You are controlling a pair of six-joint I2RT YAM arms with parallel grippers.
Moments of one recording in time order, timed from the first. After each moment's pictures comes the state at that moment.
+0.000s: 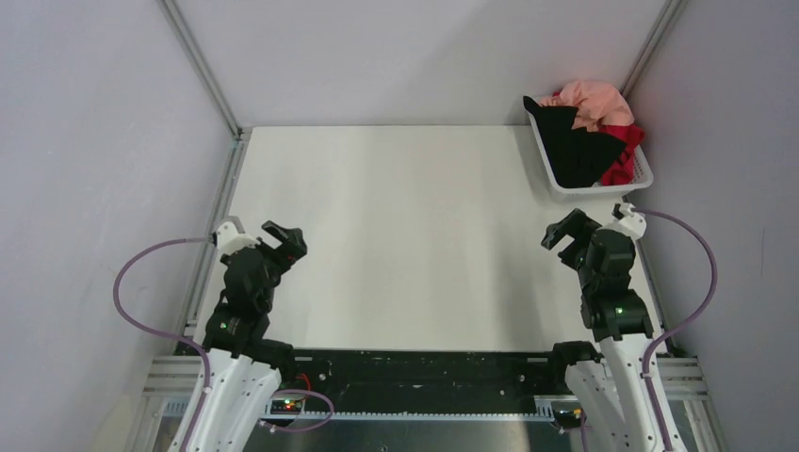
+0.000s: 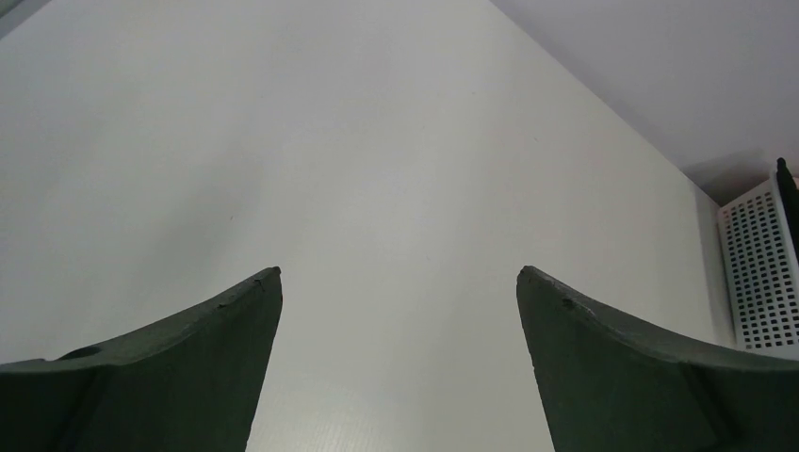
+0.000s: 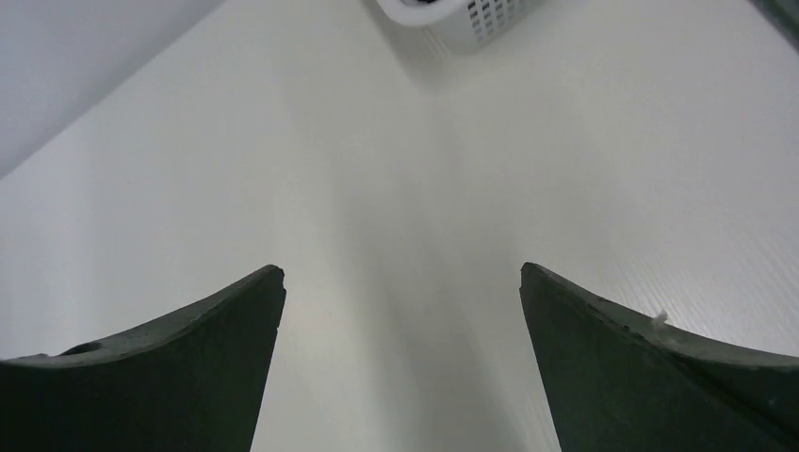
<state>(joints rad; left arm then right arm) -0.18 0.42 0.50 -0.40 -0.33 -0.66 0.07 0.55 0.64 -0.50 0.23 0.54</state>
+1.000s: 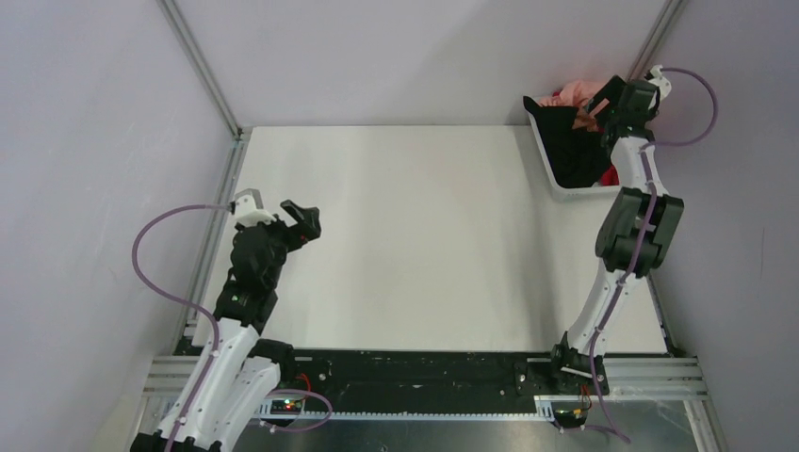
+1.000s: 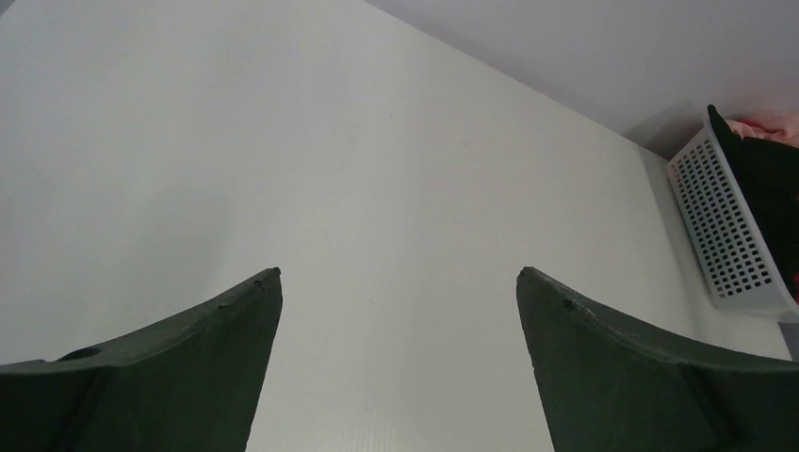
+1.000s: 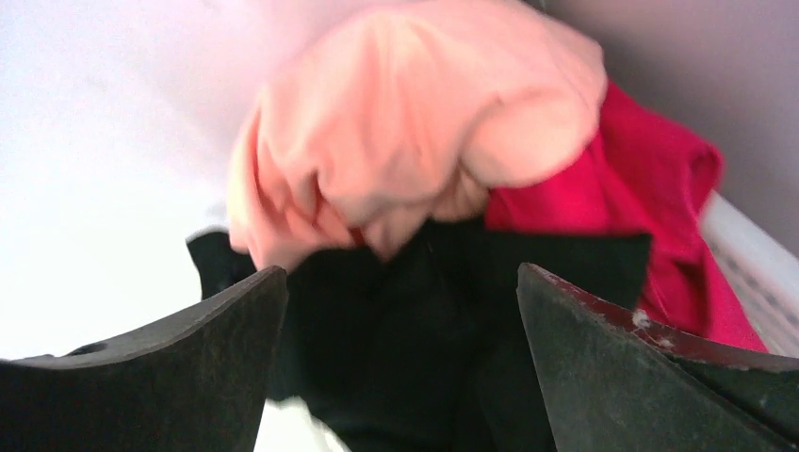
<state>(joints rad) -0.18 0.62 0.52 -0.08 -0.17 -0.51 -0.27 2.02 1.76 -0.10 0.07 0.47</state>
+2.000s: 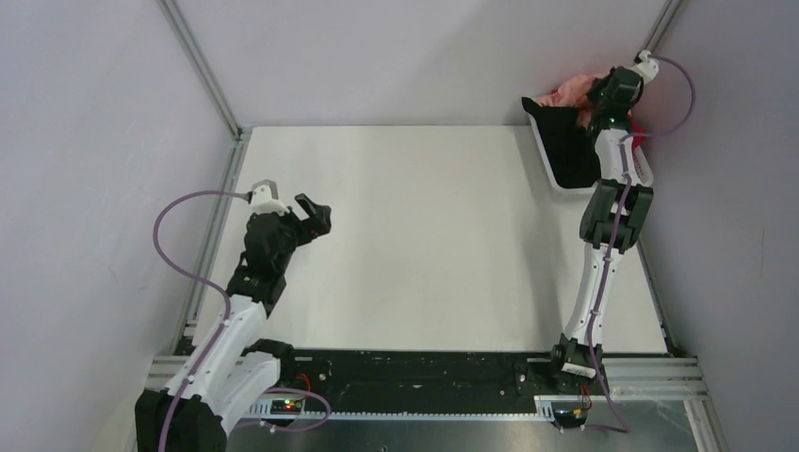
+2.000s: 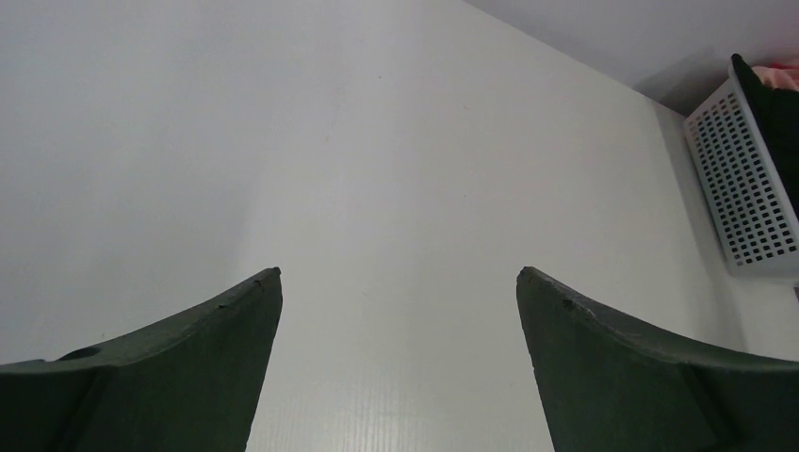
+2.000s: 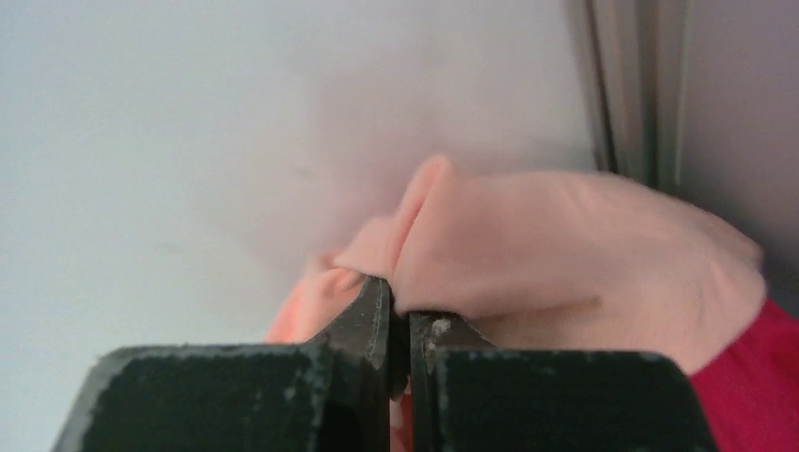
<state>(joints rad) -0.18 0.83 0.52 0.04 -0.09 -0.50 -0.24 2.54 2.37 0.09 0.09 0.49</state>
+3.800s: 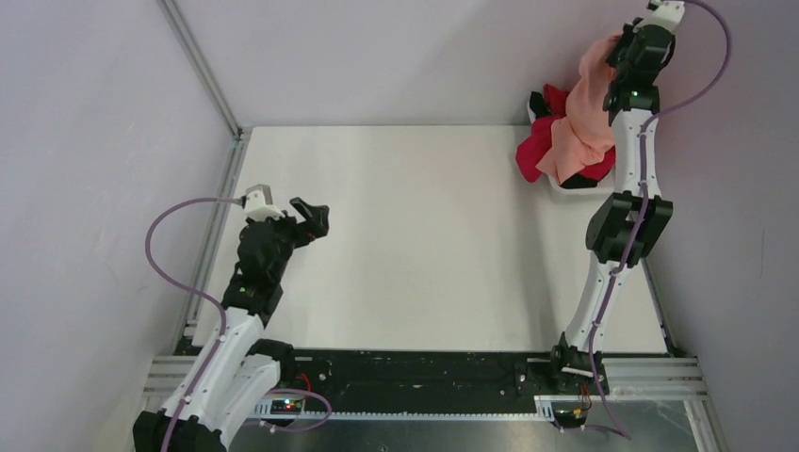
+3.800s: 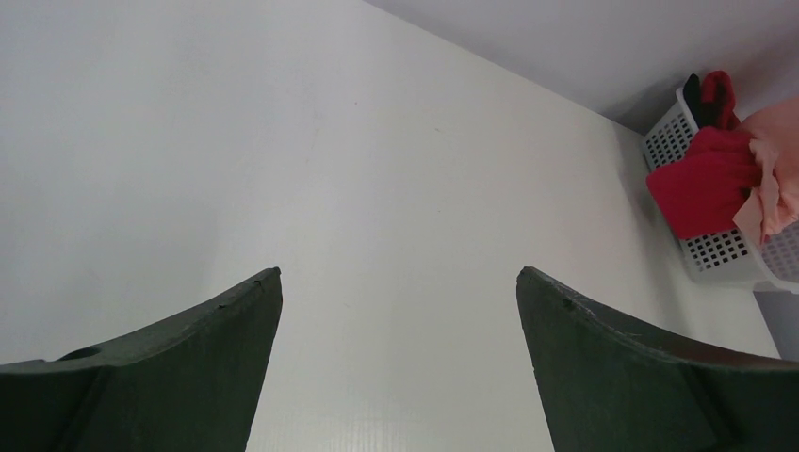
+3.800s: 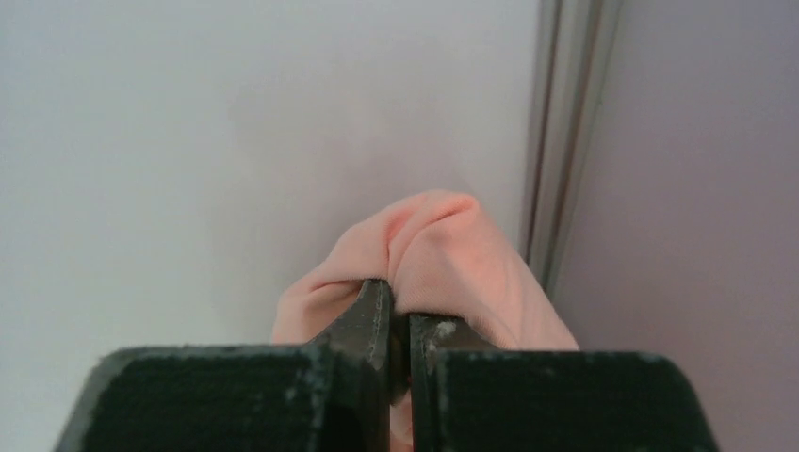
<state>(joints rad) -0.18 0.73 0.49 0.06 -0.07 -0.51 -0.21 2.20 2.35 -0.08 0.12 0.13</state>
